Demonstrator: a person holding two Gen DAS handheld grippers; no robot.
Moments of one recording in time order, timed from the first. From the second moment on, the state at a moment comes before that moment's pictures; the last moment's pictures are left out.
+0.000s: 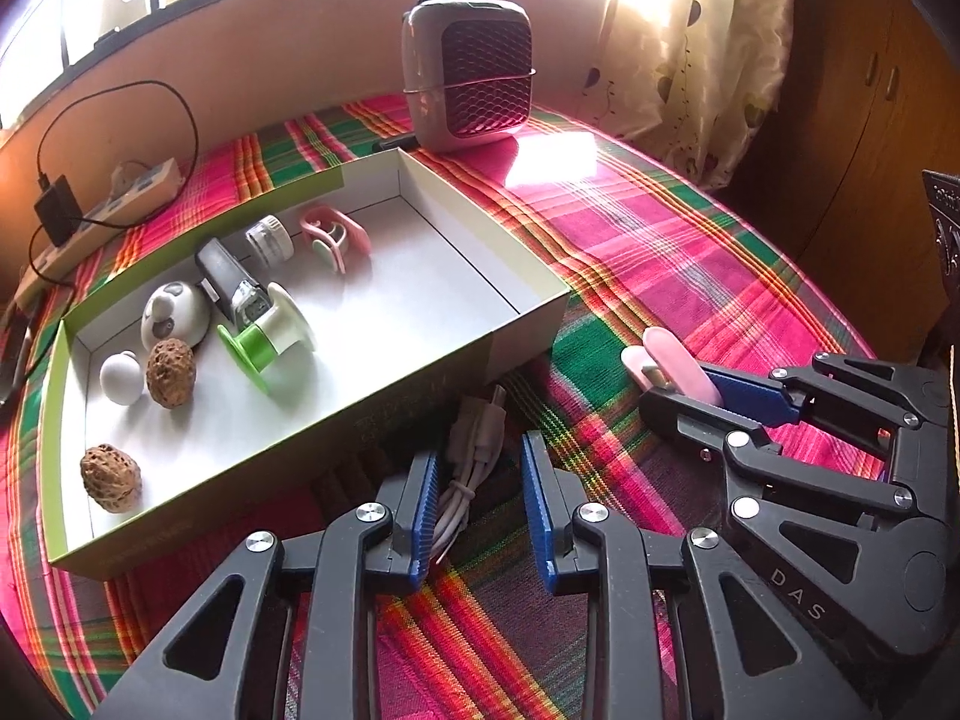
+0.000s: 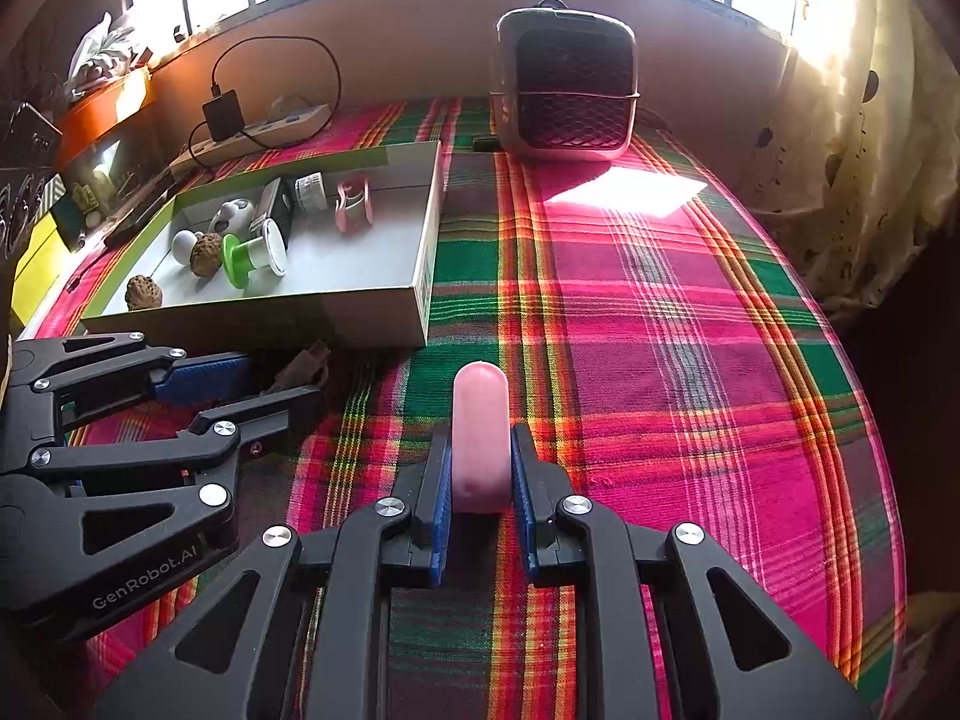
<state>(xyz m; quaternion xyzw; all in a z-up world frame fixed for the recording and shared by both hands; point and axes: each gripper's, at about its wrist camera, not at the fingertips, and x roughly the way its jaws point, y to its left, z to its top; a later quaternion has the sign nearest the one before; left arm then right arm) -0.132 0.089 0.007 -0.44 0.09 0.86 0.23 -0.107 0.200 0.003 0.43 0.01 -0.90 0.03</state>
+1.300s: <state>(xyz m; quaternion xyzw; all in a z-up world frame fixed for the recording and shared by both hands) -0.115 0.075 0.015 -0.43 0.07 0.87 0.24 -0.098 0.196 0.013 0.42 0.01 -0.91 0.03</state>
